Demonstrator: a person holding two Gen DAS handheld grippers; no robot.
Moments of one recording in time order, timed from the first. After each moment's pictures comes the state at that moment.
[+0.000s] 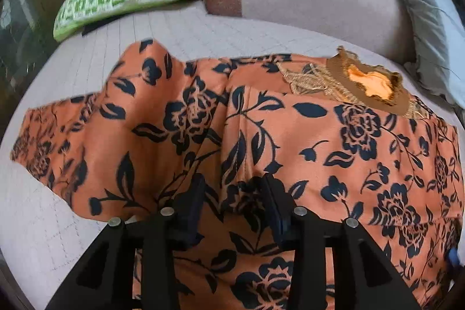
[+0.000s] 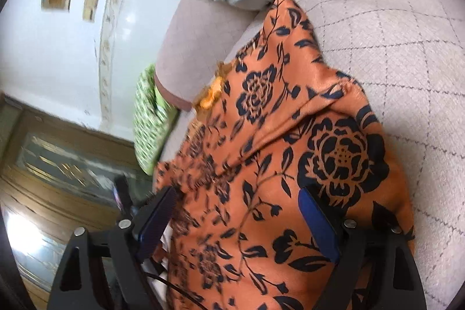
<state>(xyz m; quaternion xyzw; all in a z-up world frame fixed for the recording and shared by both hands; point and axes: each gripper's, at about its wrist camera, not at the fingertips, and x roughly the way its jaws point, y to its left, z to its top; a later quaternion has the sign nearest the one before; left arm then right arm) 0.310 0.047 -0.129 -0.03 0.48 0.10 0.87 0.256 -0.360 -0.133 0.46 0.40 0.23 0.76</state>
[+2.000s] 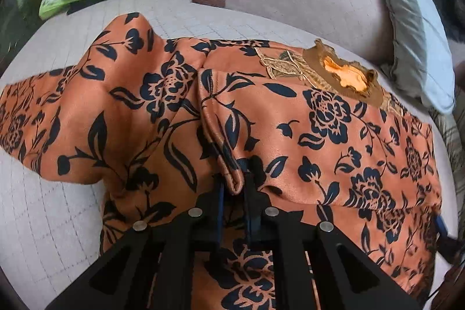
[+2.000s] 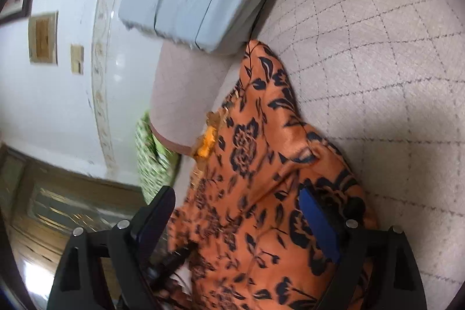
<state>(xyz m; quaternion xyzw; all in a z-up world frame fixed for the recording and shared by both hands) 0.287 0.047 -0.134 -0.10 0.49 0.03 0.87 0.288 -0.387 -0.137 0.54 0.37 0.17 0.74</state>
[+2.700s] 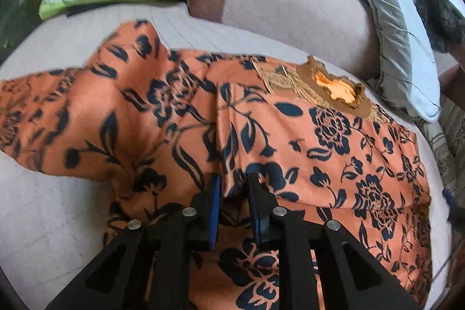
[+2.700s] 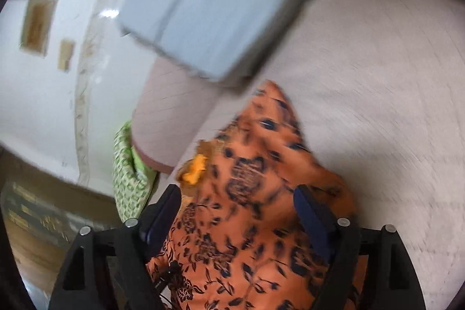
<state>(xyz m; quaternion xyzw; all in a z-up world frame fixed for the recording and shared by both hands) 0.261 0.067 -0.128 -0.12 0.44 0.02 0.89 0.326 -0.381 -0.078 0.45 0.36 0.12 0.81</state>
